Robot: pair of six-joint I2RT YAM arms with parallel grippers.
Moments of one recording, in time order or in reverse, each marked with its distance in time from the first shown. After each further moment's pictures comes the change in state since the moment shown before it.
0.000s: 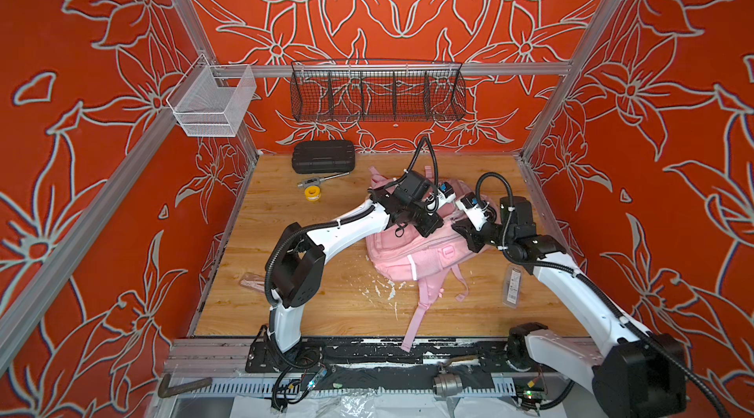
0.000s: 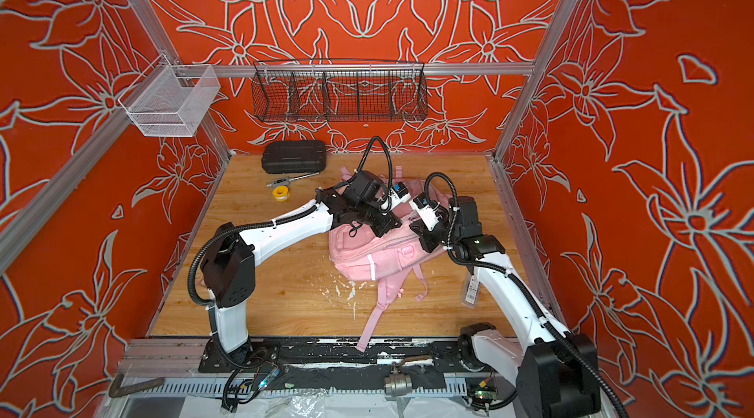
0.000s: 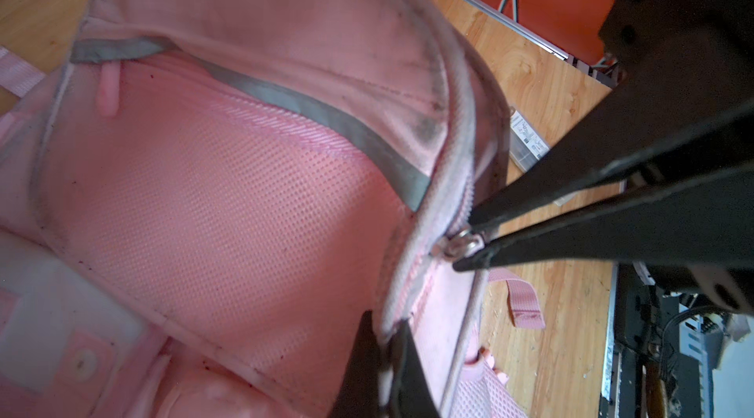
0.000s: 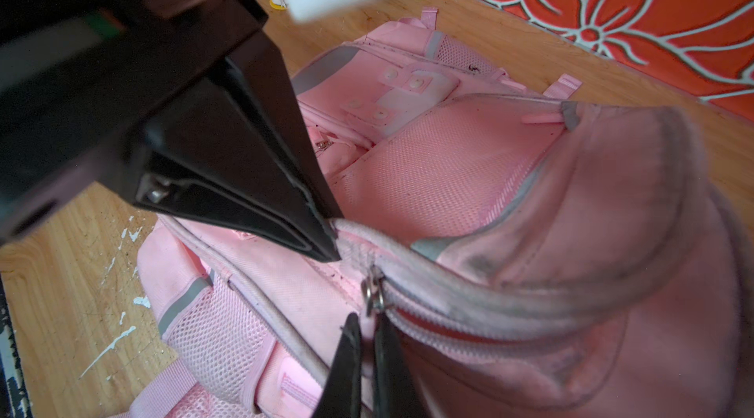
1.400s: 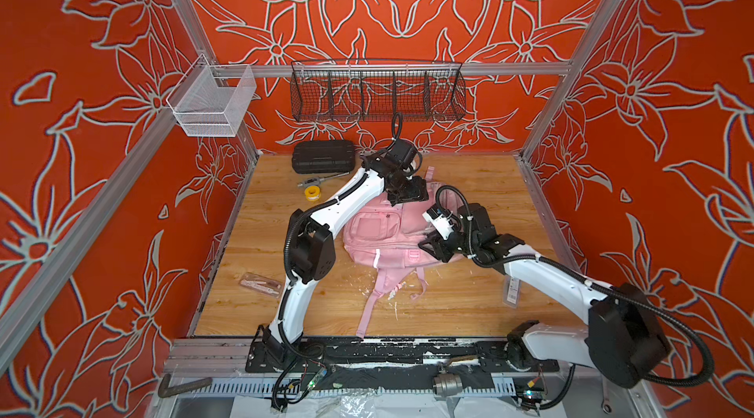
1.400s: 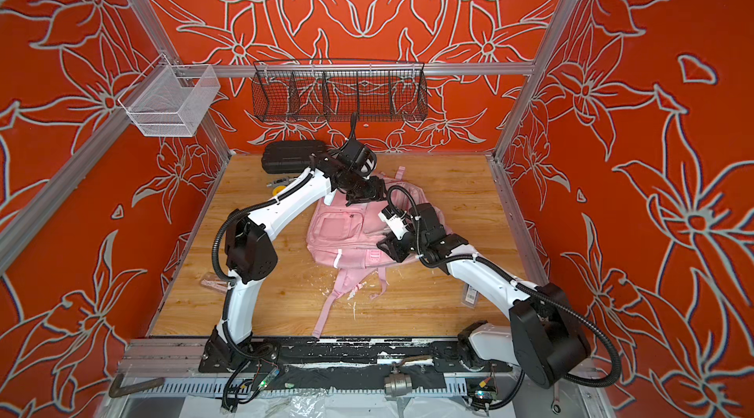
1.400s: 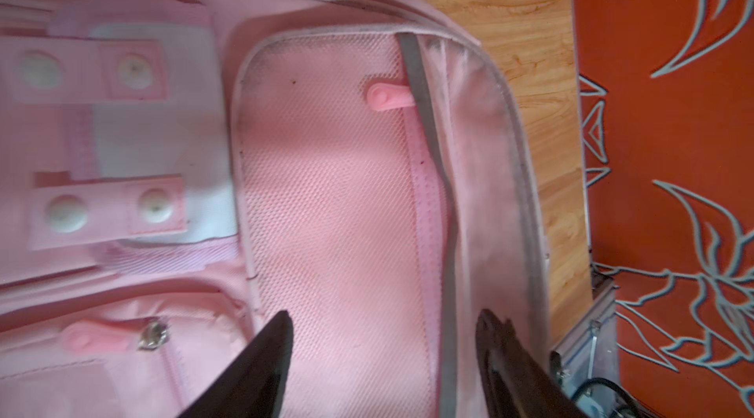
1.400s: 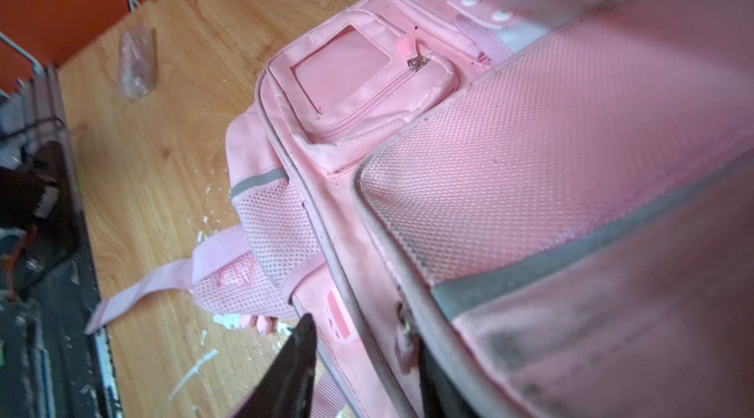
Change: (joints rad) left arm 0.180 0.232 0.509 -0.501 -0.122 -0.601; right arm 0.271 0.174 0.006 0.108 0.090 0.237
